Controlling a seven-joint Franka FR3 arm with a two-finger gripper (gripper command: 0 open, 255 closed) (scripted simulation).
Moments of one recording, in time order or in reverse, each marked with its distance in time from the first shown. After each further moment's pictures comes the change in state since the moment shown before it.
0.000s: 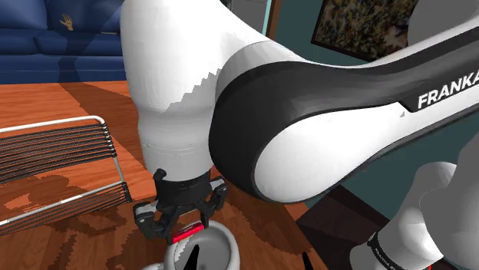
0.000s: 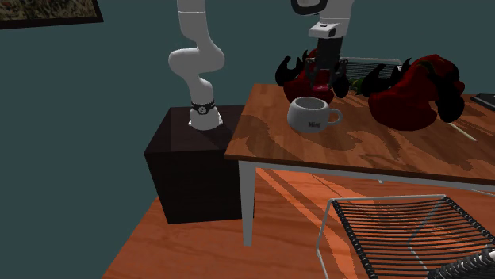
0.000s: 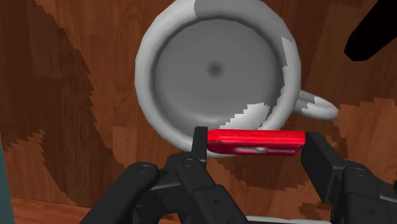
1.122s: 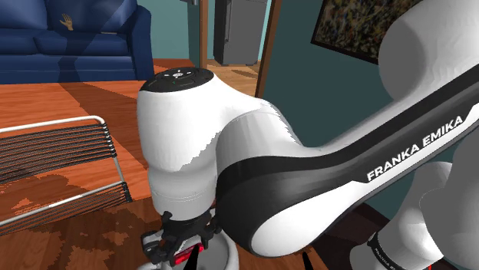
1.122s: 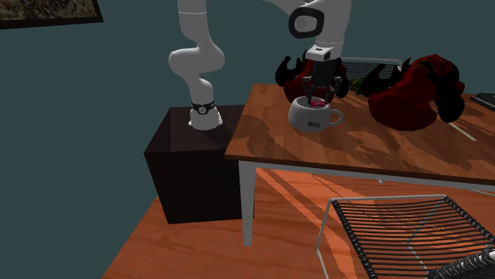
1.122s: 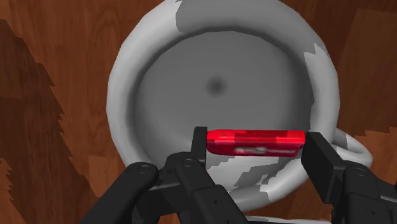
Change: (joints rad) arm 0.015 0.062 0.006 -0.113 -0.044 0.171 0.042
